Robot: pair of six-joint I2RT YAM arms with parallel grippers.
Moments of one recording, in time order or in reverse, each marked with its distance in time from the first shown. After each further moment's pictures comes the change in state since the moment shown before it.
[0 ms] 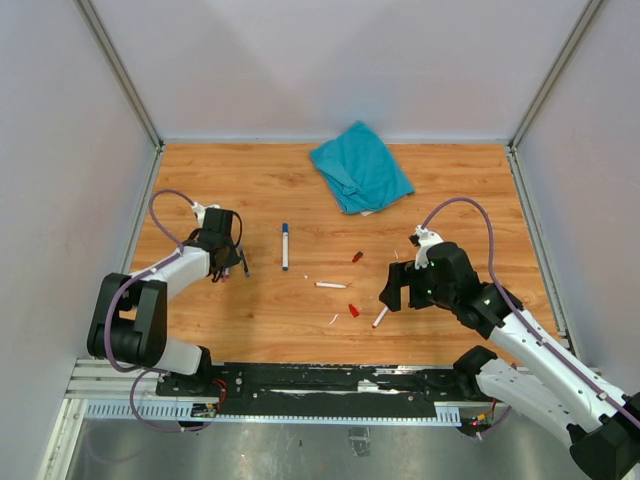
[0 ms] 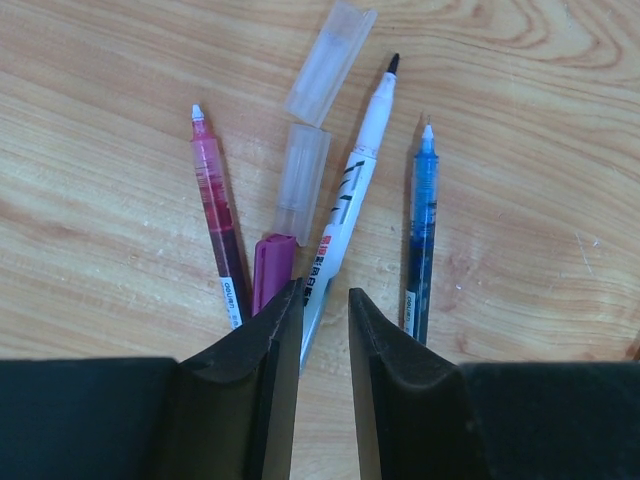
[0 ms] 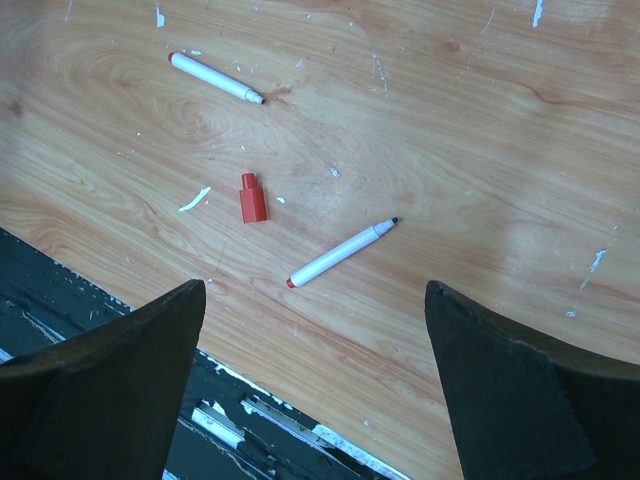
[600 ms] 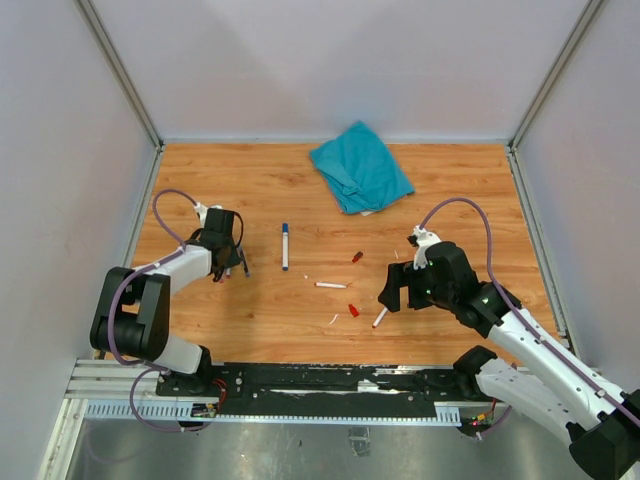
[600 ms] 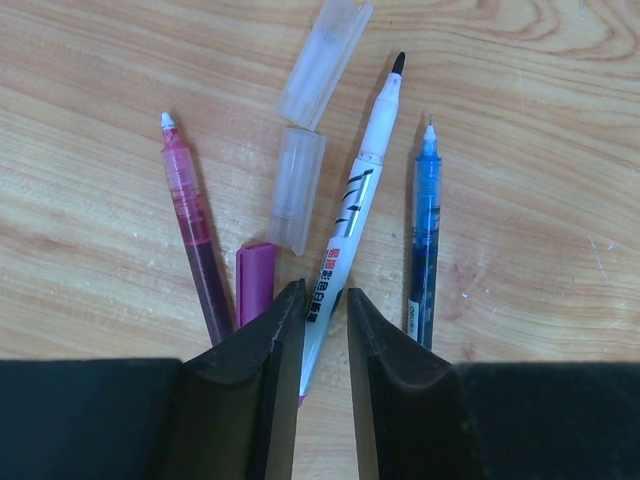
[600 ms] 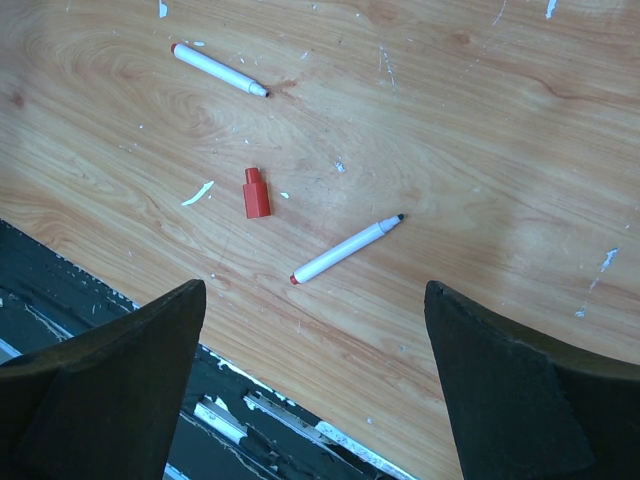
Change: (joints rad) left arm 0.000 0.040 0.000 0.023 0.008 0.015; right arm 0.000 0.014 0.000 0.001 -0.019 0.000
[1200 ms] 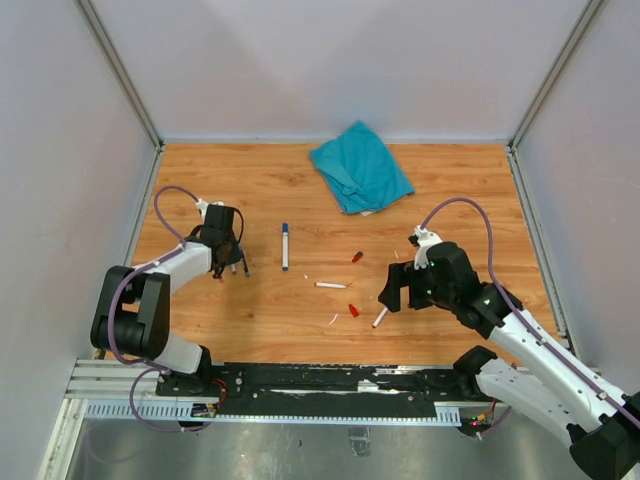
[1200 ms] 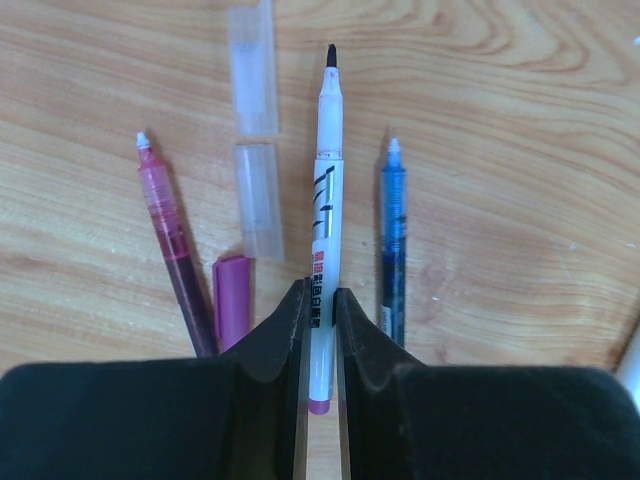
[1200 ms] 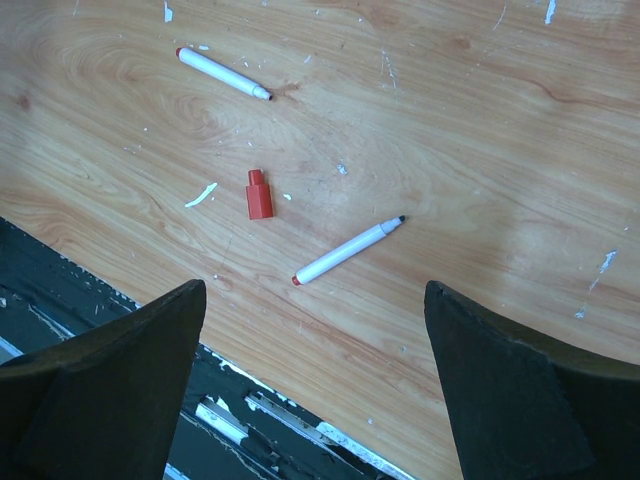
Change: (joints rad) left arm 0.001 0.011 0.022 0.004 0.027 0.013; right arm 0.000 -0.011 0.000 0.000 0.000 0.000
